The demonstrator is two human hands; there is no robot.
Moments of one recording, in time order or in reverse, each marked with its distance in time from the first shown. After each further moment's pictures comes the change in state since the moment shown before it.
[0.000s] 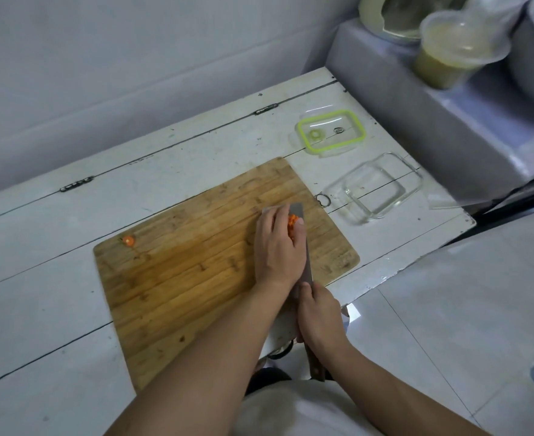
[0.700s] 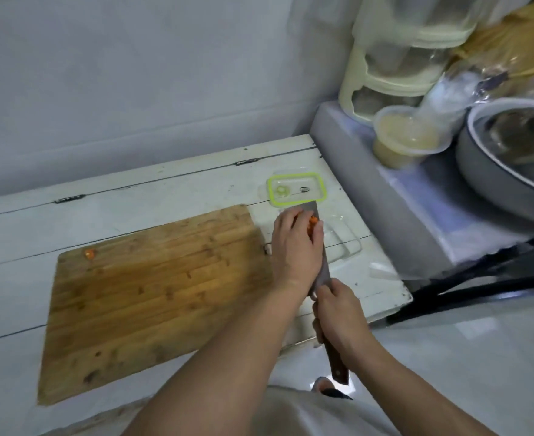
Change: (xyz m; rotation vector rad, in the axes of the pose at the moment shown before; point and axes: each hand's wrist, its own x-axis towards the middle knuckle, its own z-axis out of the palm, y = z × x) left_hand 0.053 0.151 0.086 -0.043 0.277 0.073; right_hand 0.077 0.005 -0.184 0.097 -0.119 -0.144
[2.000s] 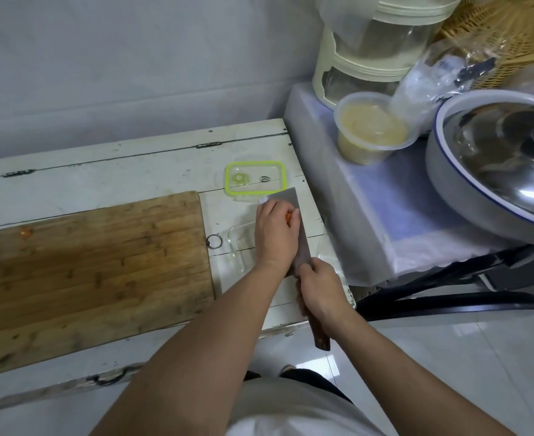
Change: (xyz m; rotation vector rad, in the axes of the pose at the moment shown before) left_hand 0.022 0.043 0.117 -0.007 0.096 -0.129; right_hand 0.095 0.019 -0.110 0.023 -0.150 -0.033
